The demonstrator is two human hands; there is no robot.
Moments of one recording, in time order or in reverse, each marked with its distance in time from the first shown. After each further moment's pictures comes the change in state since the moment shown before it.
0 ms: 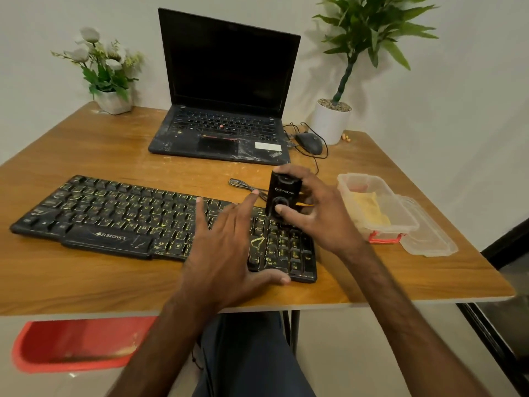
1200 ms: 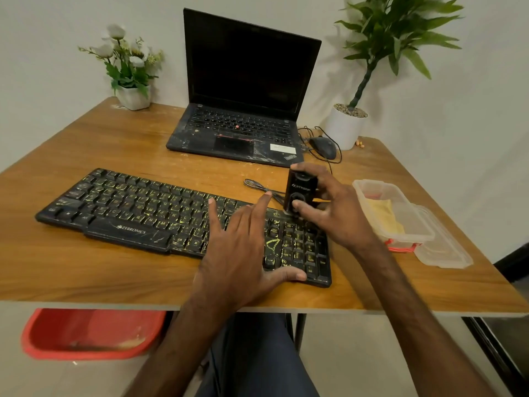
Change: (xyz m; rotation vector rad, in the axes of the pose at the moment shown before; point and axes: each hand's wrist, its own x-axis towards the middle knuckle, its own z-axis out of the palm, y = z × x) left_hand -0.005 -0.002 0.003 0.007 0.053 -0.058; right_hand 0.014 0.006 -0.002 -0.090 -0.024 -0.016
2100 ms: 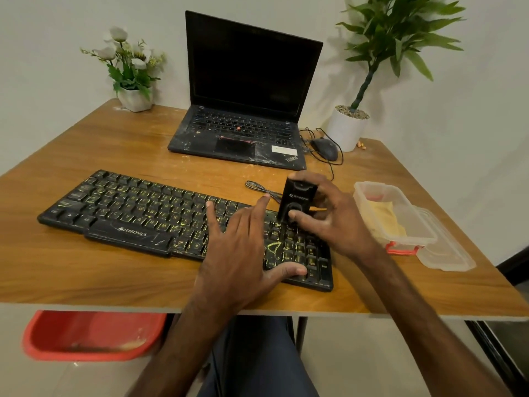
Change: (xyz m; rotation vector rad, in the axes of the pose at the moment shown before) left_hand 0.000 -0.001 0.002 -0.002 0.047 -0.020; right_hand -0.007 -0.003 0.003 0.132 -0.039 0.000
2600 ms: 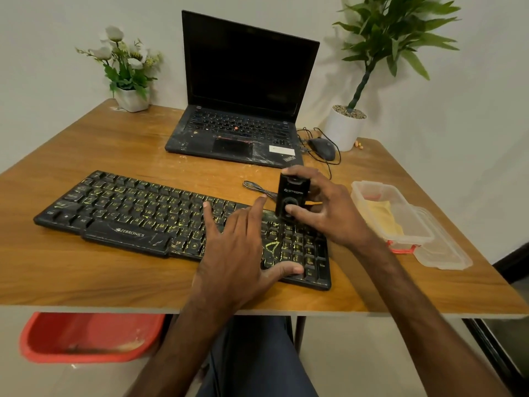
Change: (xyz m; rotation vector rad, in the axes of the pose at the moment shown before) left_hand 0.002 0.000 0.002 0.035 -0.022 -0.016; right_hand 0.014 0.001 -0.004 -0.053 -0.043 0.009
